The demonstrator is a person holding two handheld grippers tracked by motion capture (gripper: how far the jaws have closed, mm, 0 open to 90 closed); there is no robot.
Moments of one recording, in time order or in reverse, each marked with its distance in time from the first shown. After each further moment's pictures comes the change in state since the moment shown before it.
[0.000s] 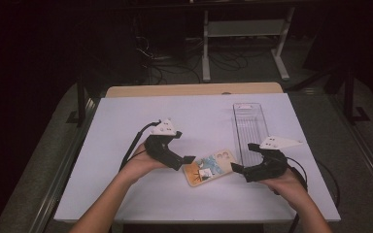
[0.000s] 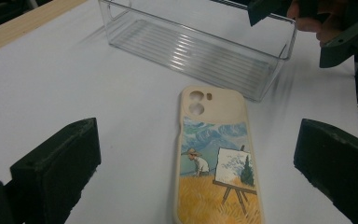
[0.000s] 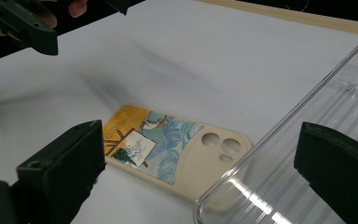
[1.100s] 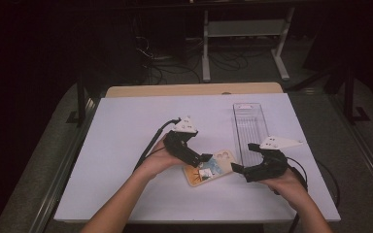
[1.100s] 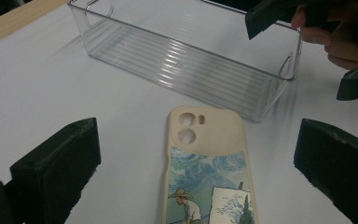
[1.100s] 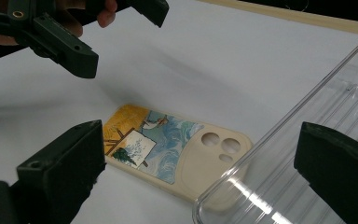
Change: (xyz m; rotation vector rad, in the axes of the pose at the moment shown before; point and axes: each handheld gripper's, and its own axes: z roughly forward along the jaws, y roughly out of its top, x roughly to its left) left arm -0.009 0.019 0.041 0.021 -0.018 -0.006; right arm 0.000 0.000 0.000 0.001 0.002 -0.002
